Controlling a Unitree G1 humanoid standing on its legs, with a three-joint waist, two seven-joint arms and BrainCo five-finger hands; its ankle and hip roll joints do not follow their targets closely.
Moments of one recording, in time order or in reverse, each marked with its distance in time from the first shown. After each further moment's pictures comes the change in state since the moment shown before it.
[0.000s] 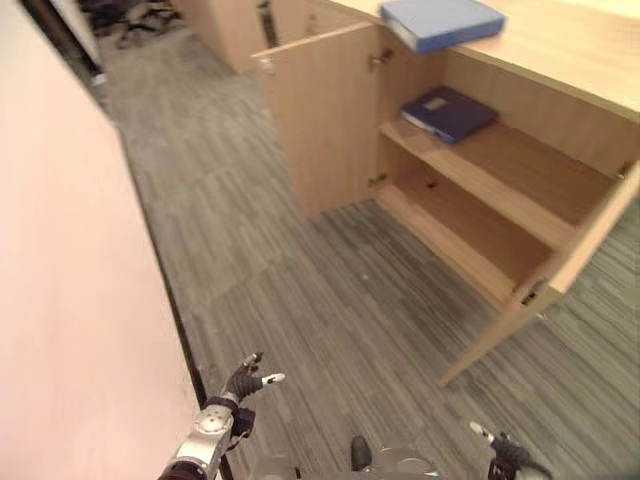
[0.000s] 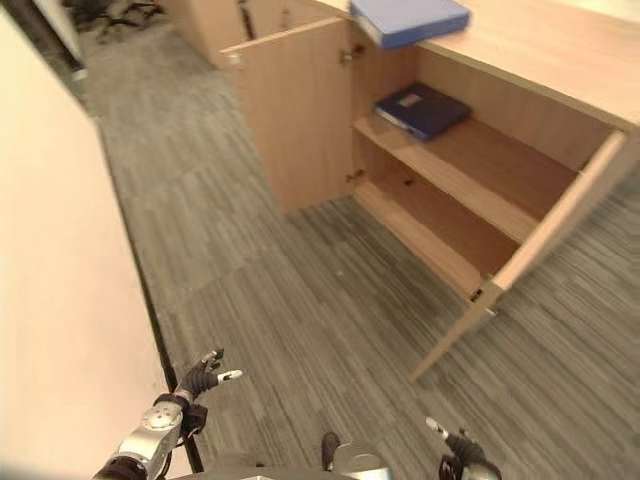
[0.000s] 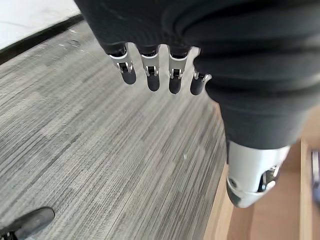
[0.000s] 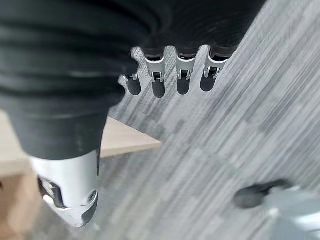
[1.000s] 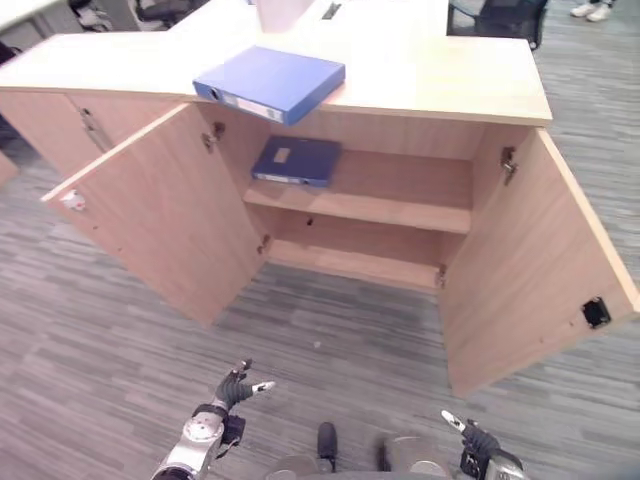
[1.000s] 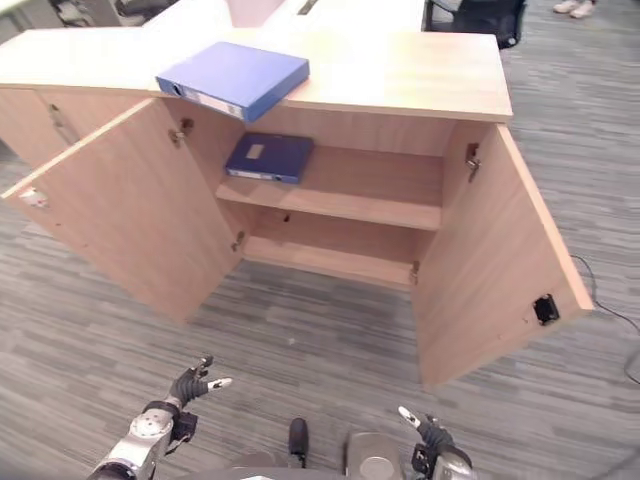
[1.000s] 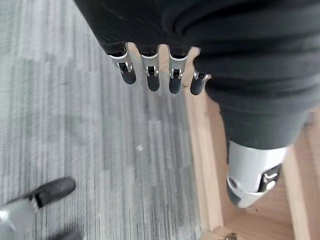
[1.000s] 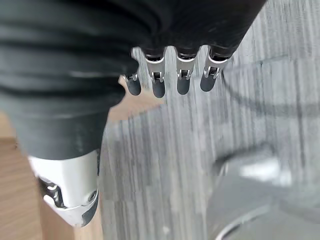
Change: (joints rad) left arm 0.038 0.042 -0.002 0.017 -0.002 -0.007 0.023; right arm -0.036 0.091 0.050 0.007 -0.001 0.002 0.022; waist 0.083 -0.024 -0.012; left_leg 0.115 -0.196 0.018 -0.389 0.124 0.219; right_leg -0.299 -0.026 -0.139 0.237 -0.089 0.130
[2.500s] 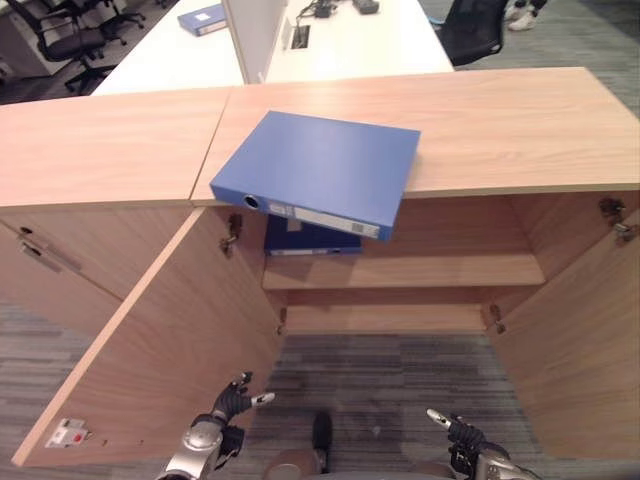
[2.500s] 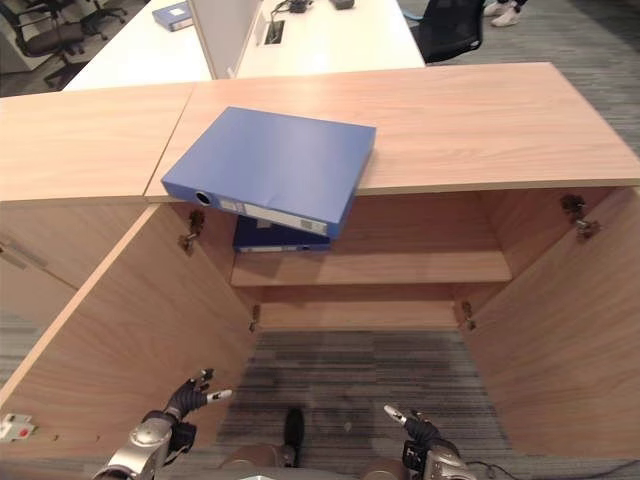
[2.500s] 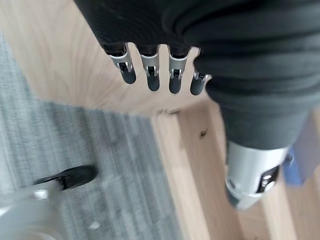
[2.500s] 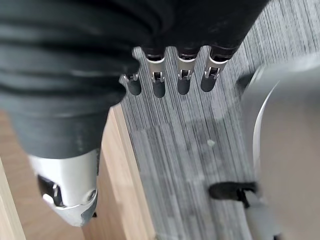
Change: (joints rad) left arm 0.002 -0.006 -0.022 0.070 -0.027 -0.008 -0.016; right arm -0.016 0.002 0.064 0.000 -0.043 0.023 0.039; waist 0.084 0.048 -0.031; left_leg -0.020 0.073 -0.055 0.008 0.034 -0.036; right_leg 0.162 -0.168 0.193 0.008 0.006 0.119
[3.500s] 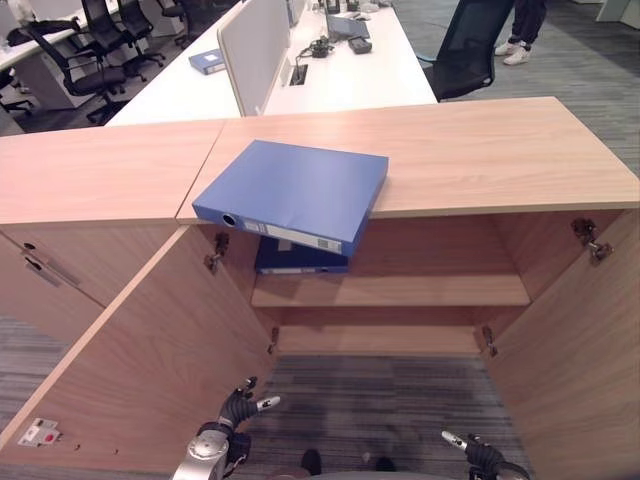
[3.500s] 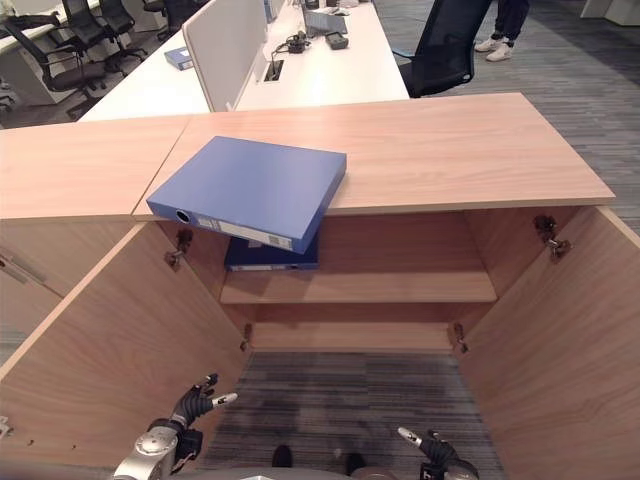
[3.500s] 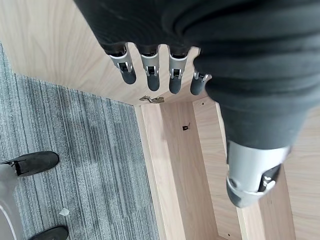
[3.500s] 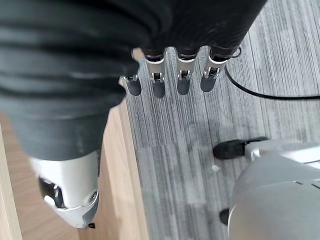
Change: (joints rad) left arm 0.044 -0.037 0.027 -0.056 0.004 0.006 -0.002; right arm 0.064 -0.053 0.029 -0.007 -0.040 0.003 0.010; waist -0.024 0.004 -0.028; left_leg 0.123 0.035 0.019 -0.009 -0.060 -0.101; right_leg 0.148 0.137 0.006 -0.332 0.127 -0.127
